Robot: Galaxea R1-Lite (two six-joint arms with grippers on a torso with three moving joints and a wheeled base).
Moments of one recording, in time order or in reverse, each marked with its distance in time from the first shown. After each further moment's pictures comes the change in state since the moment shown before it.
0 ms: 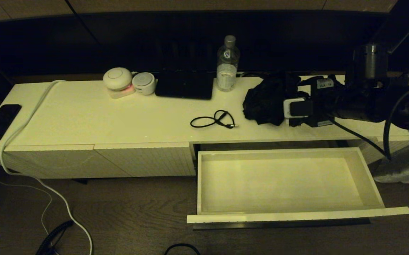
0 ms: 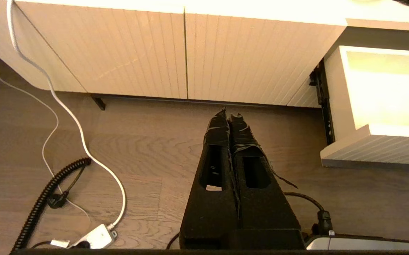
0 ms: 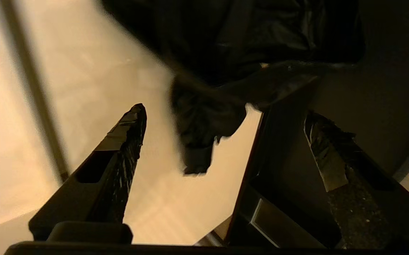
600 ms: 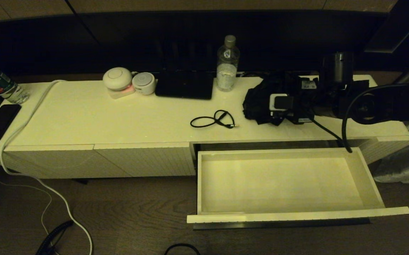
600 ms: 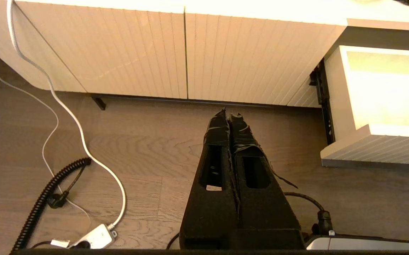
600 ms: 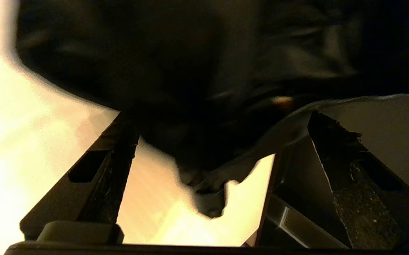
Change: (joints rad) left arm 0.000 0.000 0.000 0.000 0.000 0.000; right arm 0.002 0.188 -0.201 0.000 -0.041 0.137
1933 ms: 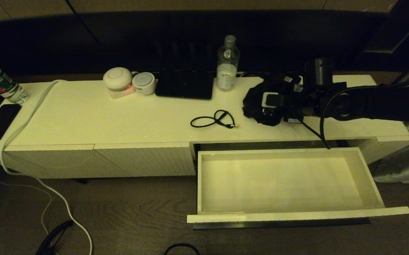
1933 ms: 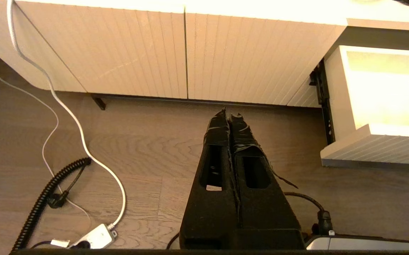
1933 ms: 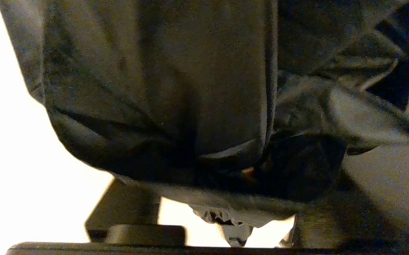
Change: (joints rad) left arm 0.000 0.000 0.000 0.000 0.000 0.000; right arm 0.002 0.139 -0.198 0.119 -0.075 0.134
